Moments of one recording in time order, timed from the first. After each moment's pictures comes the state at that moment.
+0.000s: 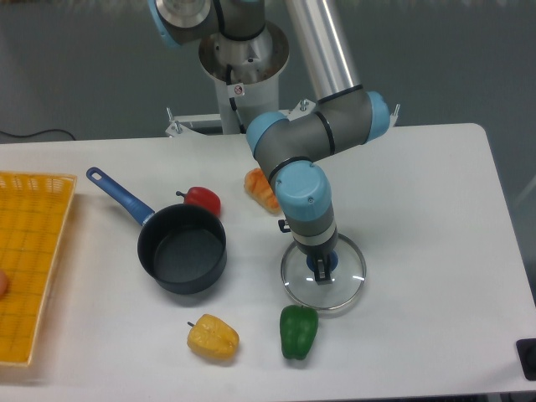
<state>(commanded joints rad) 2.49 -2.04 -1.68 -0.93 1.73 1.96</state>
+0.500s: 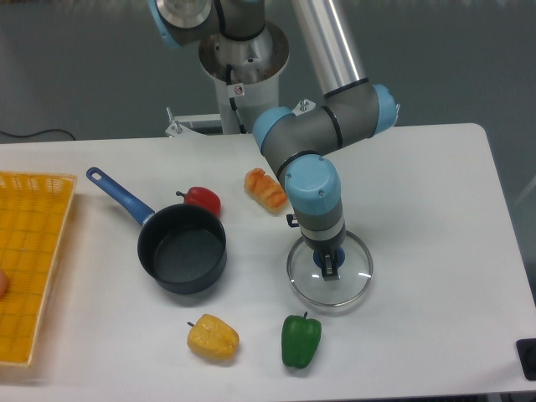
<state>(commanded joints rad) 2.49 -2.03 -1.69 -0.92 1.73 1.96</state>
